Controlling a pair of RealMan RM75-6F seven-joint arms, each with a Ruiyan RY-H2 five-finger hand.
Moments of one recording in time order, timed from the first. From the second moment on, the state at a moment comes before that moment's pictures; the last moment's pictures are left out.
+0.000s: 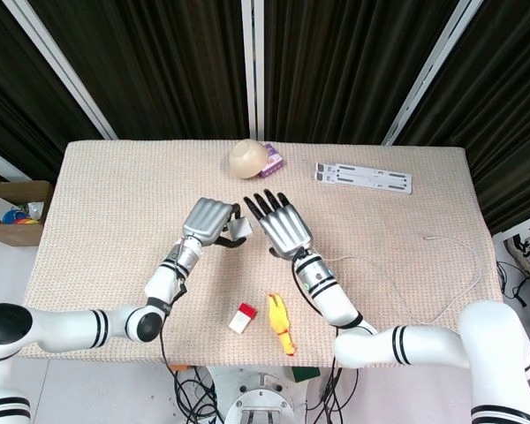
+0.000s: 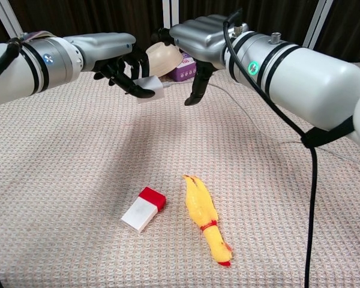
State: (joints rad) left arm -1.00 -1.60 -0.19 -1.47 0.78 0.96 0.47; right arm 1.02 -1.69 0.24 -1.57 -0.87 1.11 -0.80
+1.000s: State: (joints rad) left arm -0.72 -1.36 -0.07 -1.50 1.03 1.20 0.40; right arm 0.50 -1.11 0.07 -1.79 -1.19 1.38 -0.22
